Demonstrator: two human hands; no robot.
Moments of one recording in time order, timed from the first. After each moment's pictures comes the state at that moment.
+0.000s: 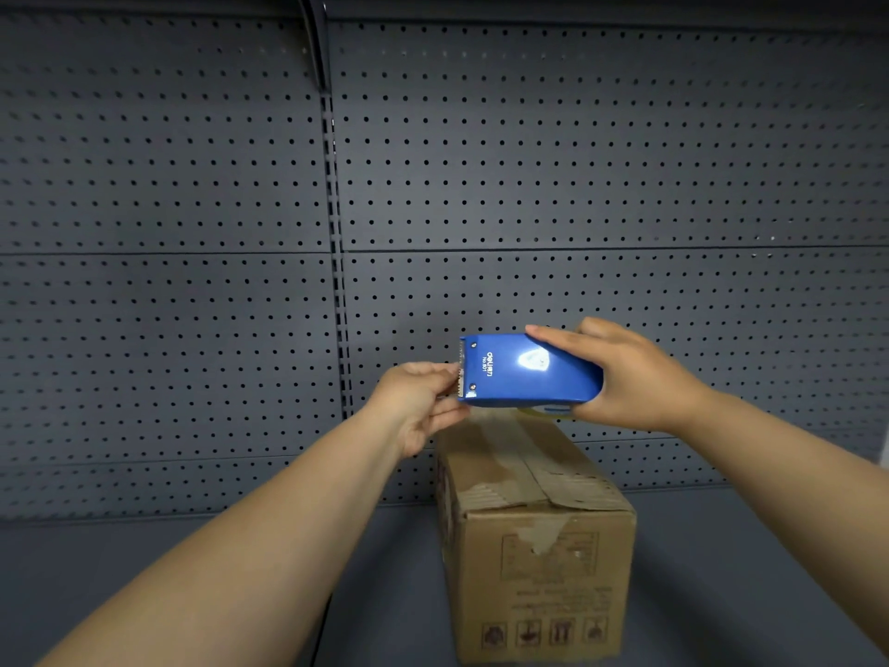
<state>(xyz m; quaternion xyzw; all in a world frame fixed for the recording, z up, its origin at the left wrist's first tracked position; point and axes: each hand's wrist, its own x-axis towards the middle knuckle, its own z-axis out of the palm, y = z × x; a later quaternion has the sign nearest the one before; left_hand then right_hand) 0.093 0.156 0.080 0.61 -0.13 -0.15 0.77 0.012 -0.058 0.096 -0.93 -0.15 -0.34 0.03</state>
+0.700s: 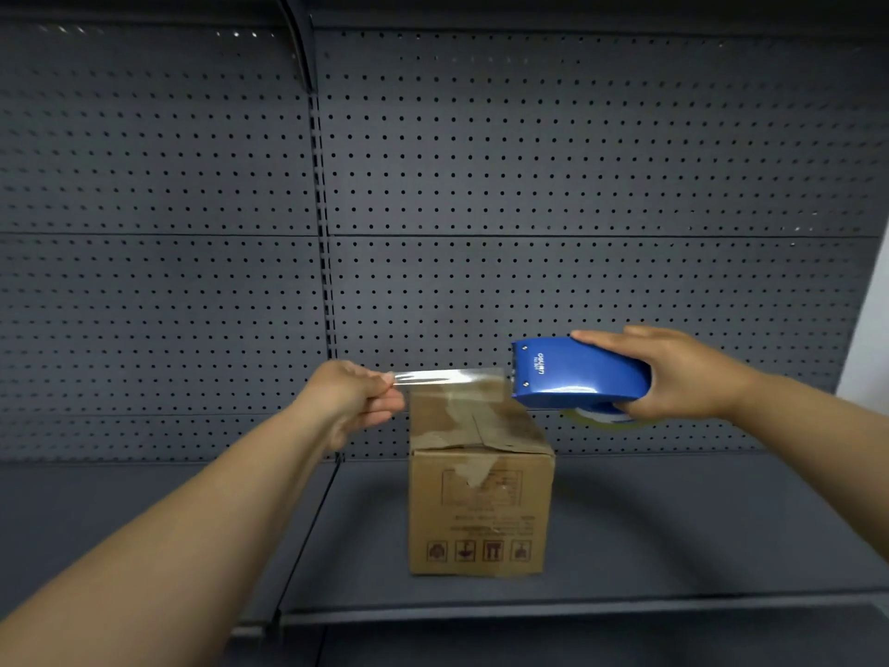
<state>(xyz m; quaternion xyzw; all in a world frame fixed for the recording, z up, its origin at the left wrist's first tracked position) 0.031 0.195 0.070 0.73 -0.08 -0.07 0.68 -0.075 -0.135 0.096 -0.97 -0.12 -0.21 0.05</state>
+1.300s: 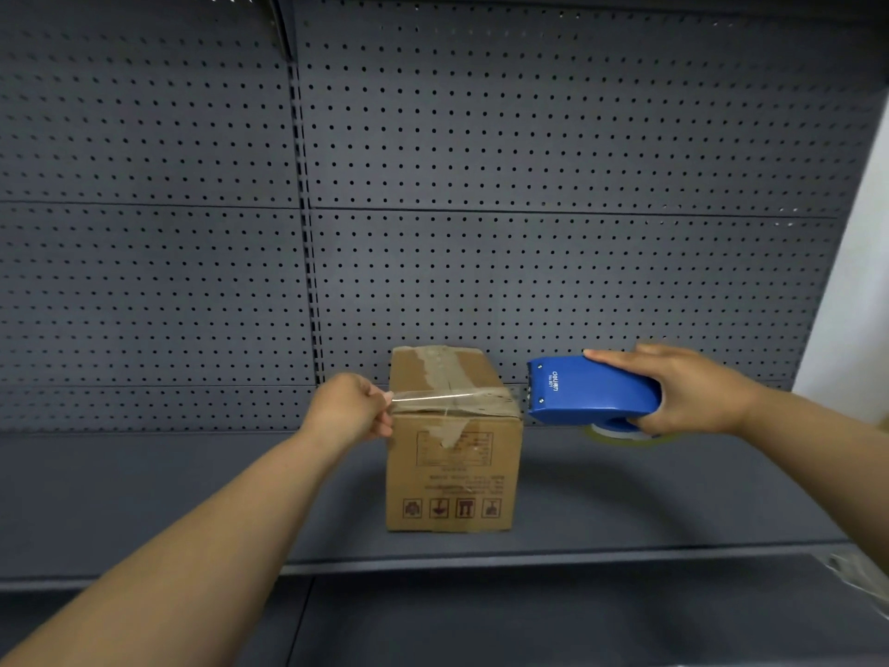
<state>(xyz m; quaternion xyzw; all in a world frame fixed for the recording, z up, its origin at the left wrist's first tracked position) 0.003 0.173 0.027 0.85 -0.12 0.02 0.51 -0.110 -0.165 0.058 -0.98 -0.08 -0.17 0.04</state>
